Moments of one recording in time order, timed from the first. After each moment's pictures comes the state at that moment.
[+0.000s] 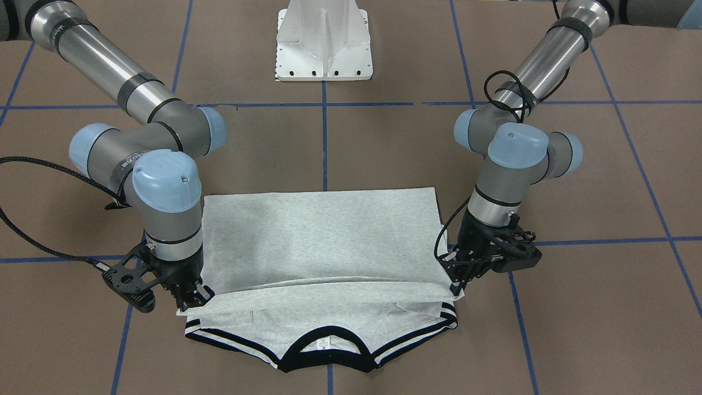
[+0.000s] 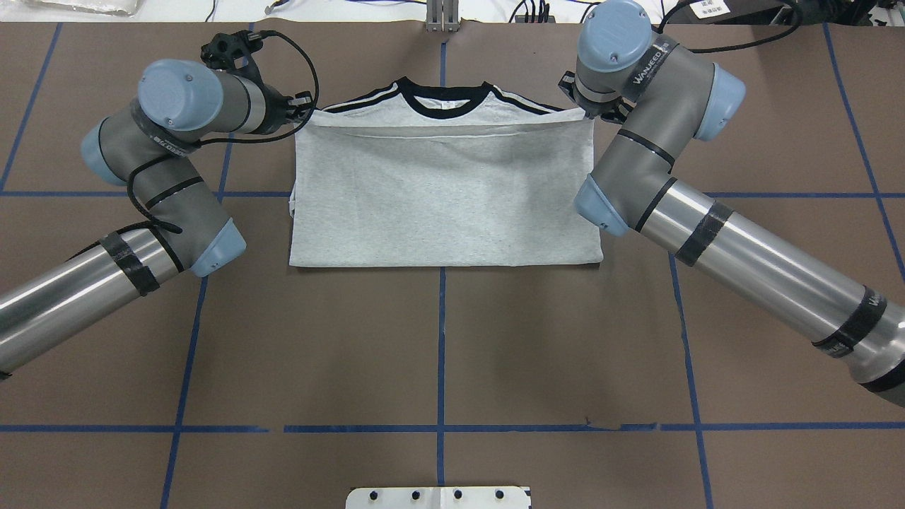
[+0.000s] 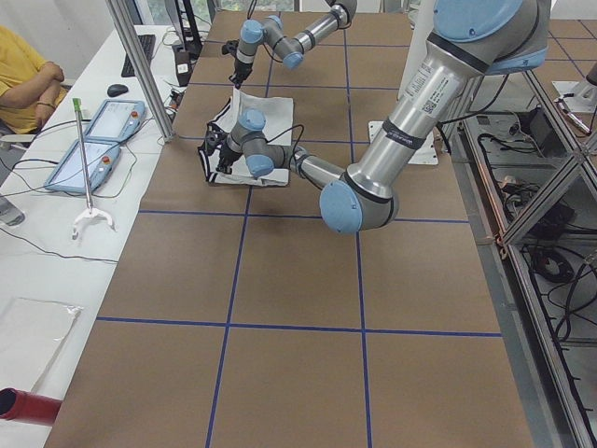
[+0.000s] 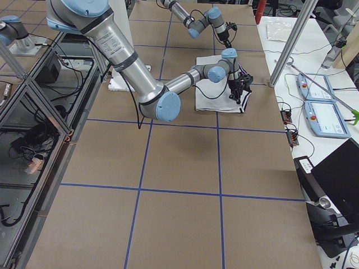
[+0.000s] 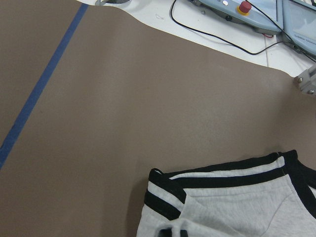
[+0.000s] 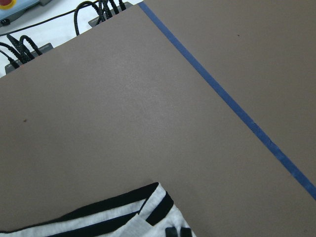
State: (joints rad) left arm -0.81 -2.21 -1.22 -2.35 -1.70 -1.35; right arm 0.83 -0.80 1.23 -1.37 1.69 1.56
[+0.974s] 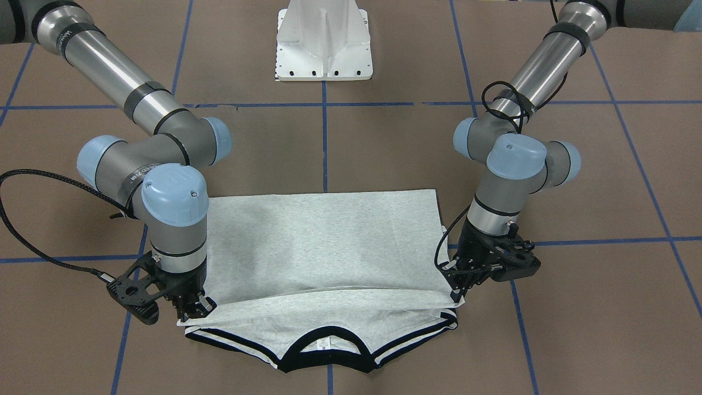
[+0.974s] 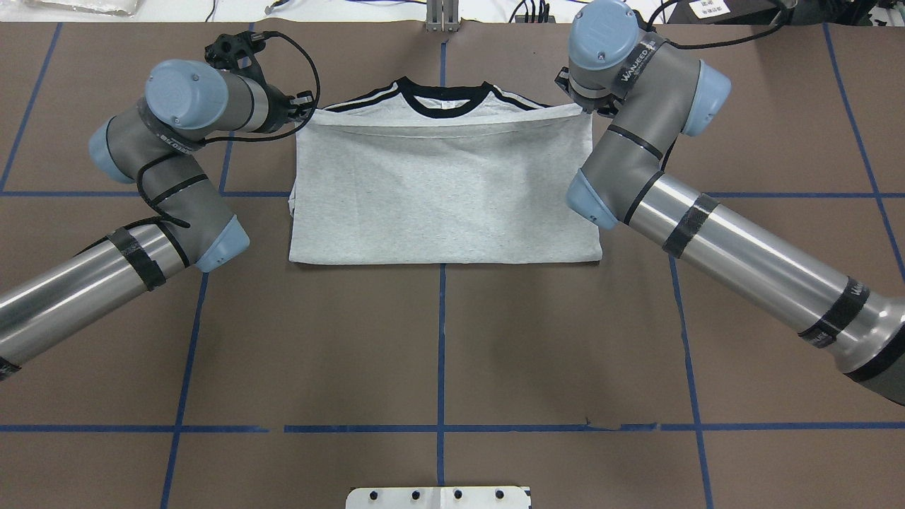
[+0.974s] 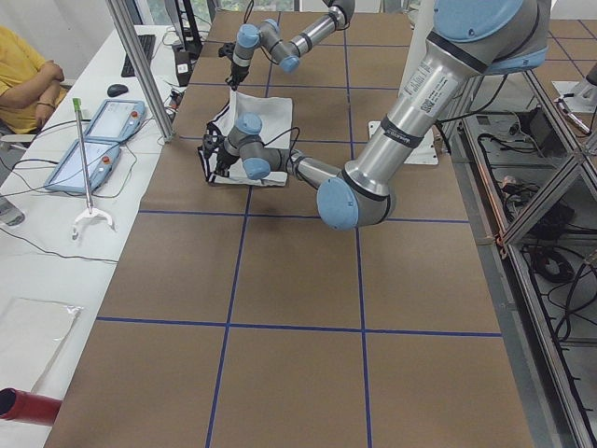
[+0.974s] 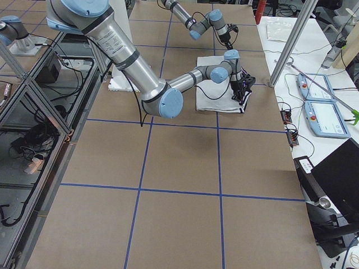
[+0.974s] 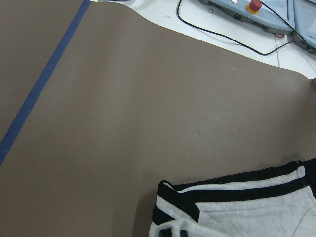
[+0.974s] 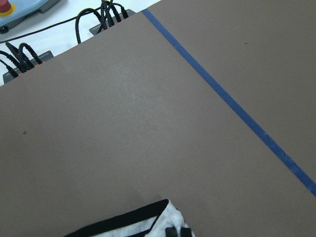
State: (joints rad) left arm -0.81 -2.23 -1.17 -2.38 -1.70 -1.35; right arm 0.83 -0.77 1.16 -1.34 1.66 1.57
